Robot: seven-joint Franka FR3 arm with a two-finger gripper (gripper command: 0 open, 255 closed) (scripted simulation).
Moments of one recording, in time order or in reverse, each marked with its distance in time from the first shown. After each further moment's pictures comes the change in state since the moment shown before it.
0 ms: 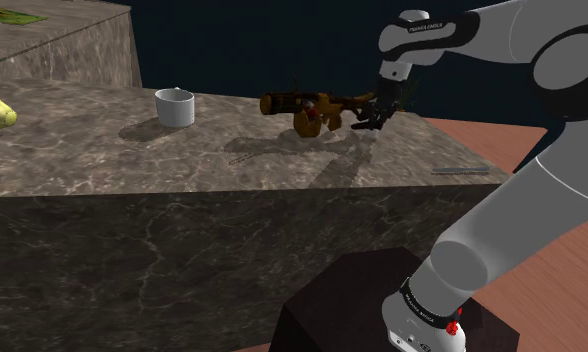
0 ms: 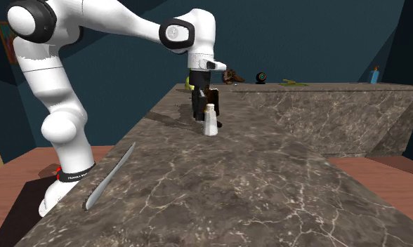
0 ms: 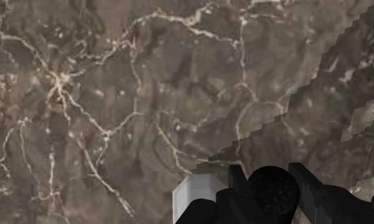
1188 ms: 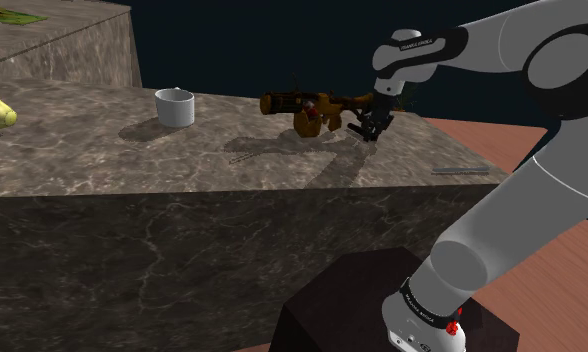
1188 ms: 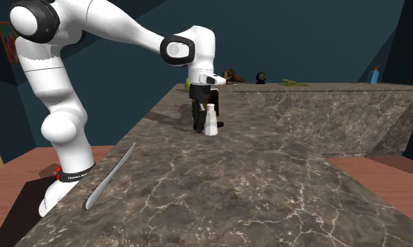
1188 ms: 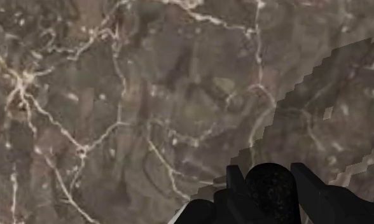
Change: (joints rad) arm -0.003 0.019 -0.007 -0.101 0.004 0.119 -0.003
